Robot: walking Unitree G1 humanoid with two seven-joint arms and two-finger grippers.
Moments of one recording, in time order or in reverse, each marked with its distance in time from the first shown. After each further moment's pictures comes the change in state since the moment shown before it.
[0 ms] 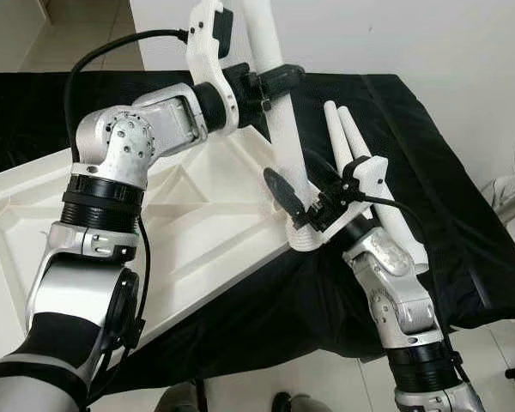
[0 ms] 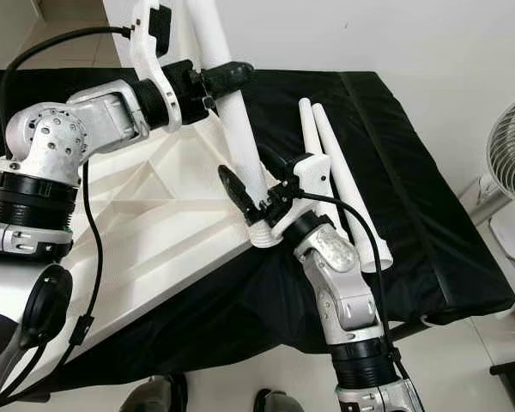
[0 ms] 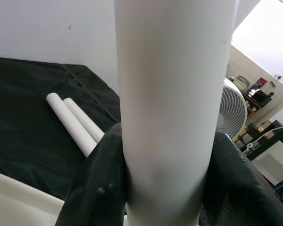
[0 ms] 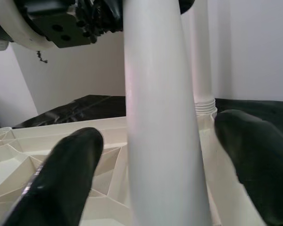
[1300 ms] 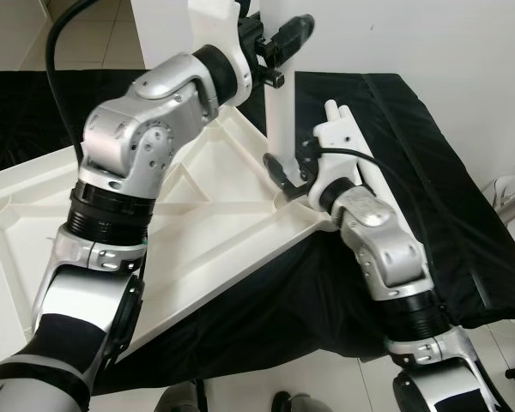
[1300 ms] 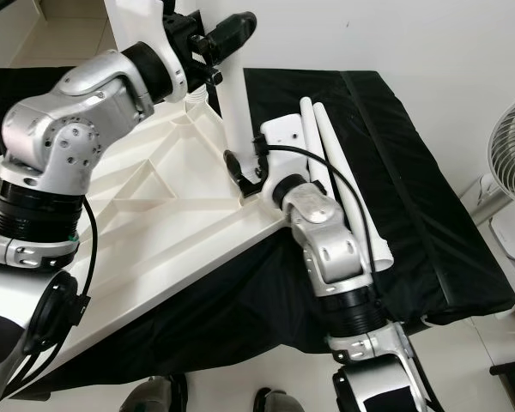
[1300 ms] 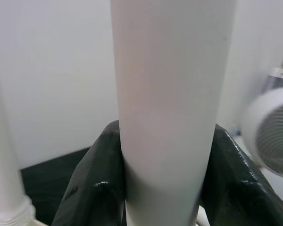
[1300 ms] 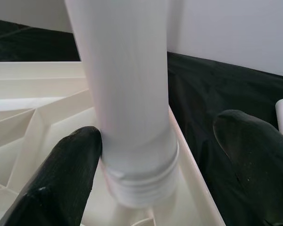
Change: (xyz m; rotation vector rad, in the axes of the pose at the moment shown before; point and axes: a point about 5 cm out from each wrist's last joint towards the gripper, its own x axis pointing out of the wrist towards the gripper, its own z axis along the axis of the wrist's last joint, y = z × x) left arm 0.007 -0.031 0.028 0.497 -0.218 0.231; right arm 0.050 -0.014 -0.005 -0.231 0.323 -0.232
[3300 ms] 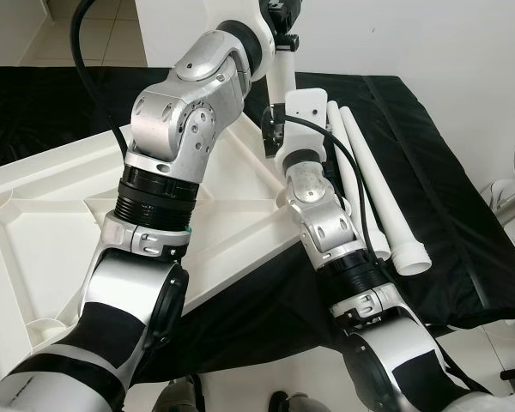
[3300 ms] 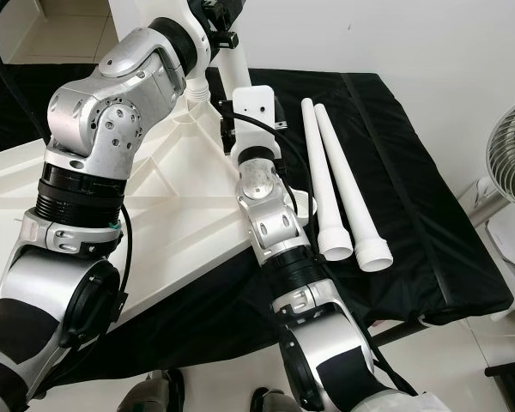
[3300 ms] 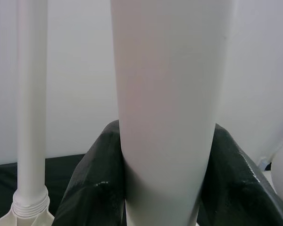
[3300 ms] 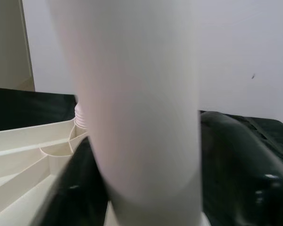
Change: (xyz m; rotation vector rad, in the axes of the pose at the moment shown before) left arm 0.022 -0.003 0.006 -0.095 -0.040 0.201; right arm 0.050 0.019 0.022 0.007 -0.128 -0.380
